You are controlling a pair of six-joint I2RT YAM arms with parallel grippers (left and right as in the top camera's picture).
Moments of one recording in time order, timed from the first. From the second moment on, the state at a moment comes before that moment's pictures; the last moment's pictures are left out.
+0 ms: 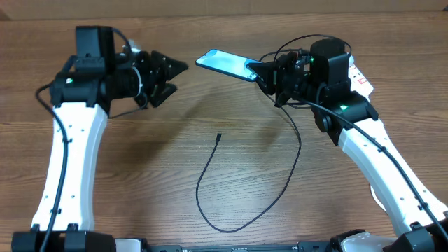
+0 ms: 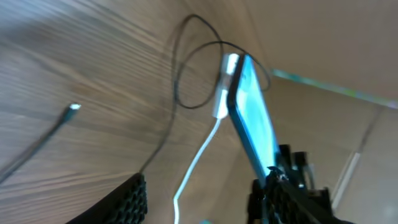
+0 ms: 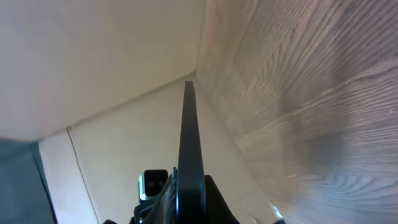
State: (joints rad) left arm -0.02 1.55 1.53 -0.91 0.74 -0.96; right arm 0.31 1.47 1.19 -0.19 -0.58 1.67
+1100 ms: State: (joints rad) left arm -0.16 1.57 1.52 -0.60 0.66 -1.49; right arm 0.51 1.47 1.19 -0.05 -0.32 1.94
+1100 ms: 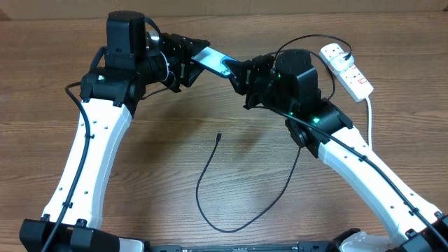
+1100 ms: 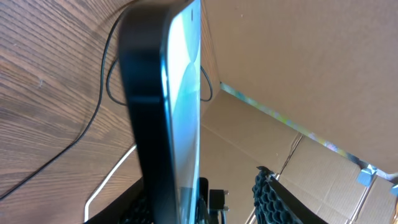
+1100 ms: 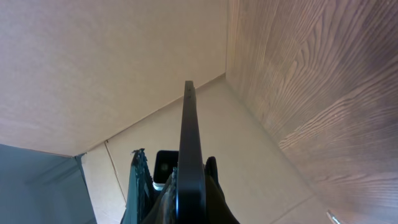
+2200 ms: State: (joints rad) left arm -0.15 1.57 1.52 -0.61 0.66 -1.47; right arm 0.56 1.46 1.20 -0.01 -0.33 1.86
